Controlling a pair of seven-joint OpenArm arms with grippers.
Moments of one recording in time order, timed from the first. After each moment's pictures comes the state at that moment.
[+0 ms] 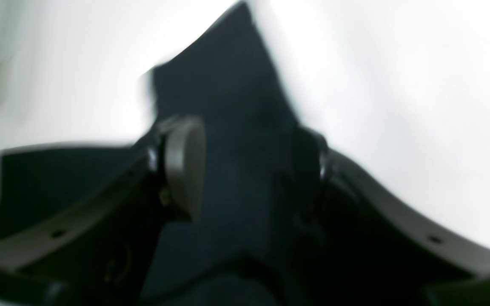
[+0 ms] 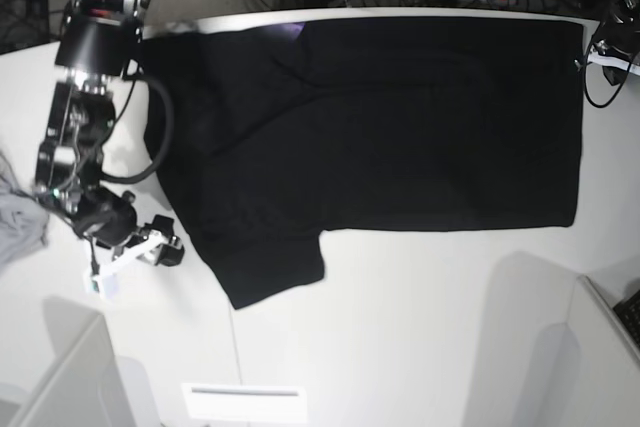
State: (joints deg) left arm 24.2 -8.4 -58.2 108.4 -27.7 -19.4 56.9; right arm 15.7 12.3 10.6 84.9 34.1 6.1 -64.8
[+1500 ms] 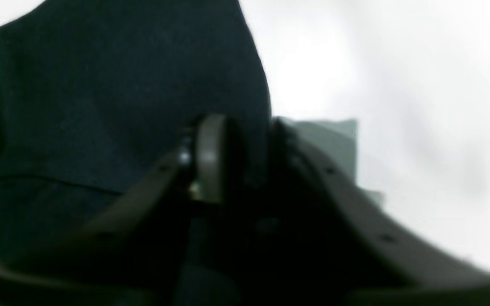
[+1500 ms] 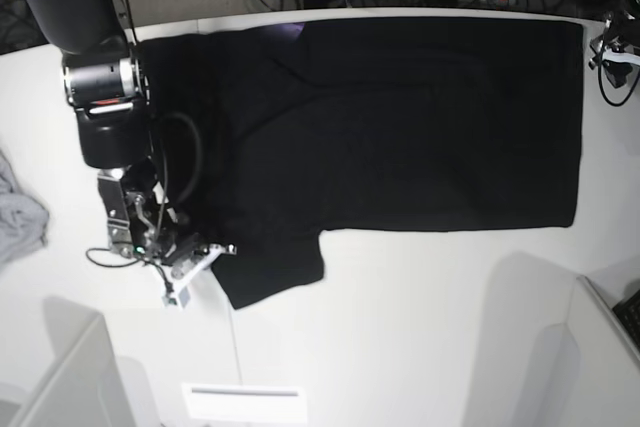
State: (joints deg) left arm 22.3 -8.9 -61.4 106.7 -26.6 -19.3 57.0; right arm 34.8 10.6 -11.6 37.6 27.2 10.6 -39.5
